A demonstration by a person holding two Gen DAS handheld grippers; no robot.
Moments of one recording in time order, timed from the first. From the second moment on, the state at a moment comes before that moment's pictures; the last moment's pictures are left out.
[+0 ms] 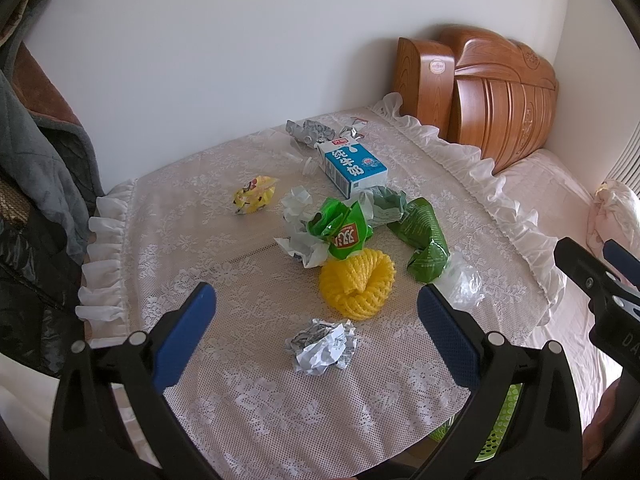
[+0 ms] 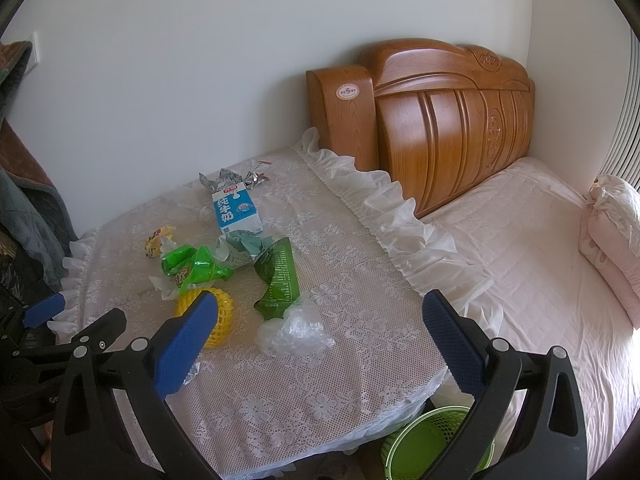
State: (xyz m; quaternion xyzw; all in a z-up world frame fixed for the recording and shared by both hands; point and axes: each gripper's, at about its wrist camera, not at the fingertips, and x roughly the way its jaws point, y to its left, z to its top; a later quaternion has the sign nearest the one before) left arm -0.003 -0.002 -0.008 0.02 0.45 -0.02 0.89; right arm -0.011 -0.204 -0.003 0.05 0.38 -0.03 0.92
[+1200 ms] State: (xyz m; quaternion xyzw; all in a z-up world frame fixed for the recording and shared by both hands) left arm 0.013 -0.001 -0.126 0.09 0.53 -0.13 0.83; right arm -0.029 -0.231 -0.072 0.07 0.45 -0.07 0.89
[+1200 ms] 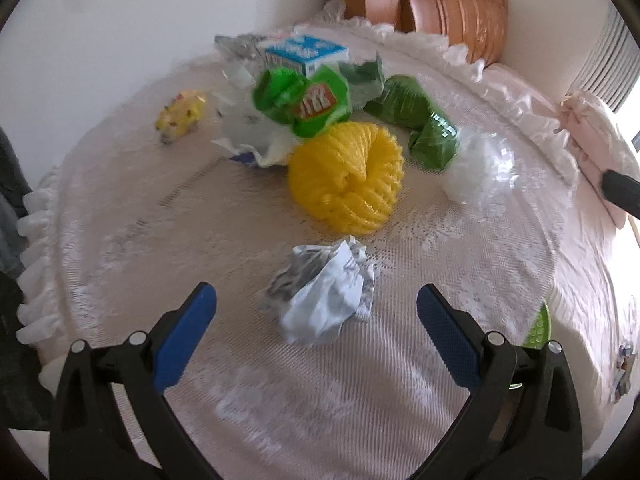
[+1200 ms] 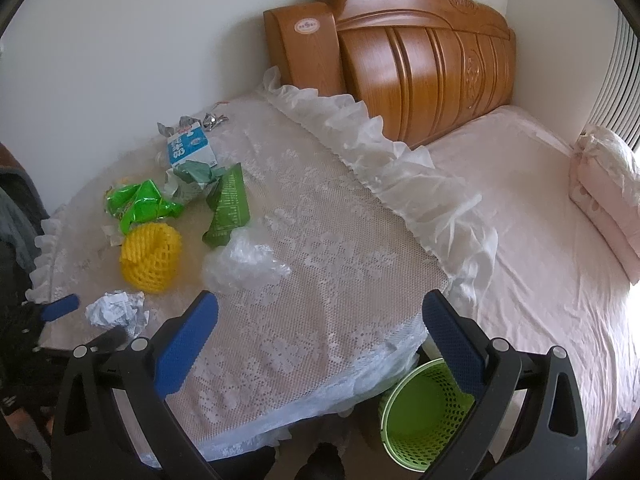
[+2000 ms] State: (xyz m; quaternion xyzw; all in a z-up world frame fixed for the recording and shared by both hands) left arm -0.007 0.029 -0.109 0.08 0.51 -0.14 0.84; right arm 0.058 -0.176 -0.154 0.05 0.50 -0.03 0.86
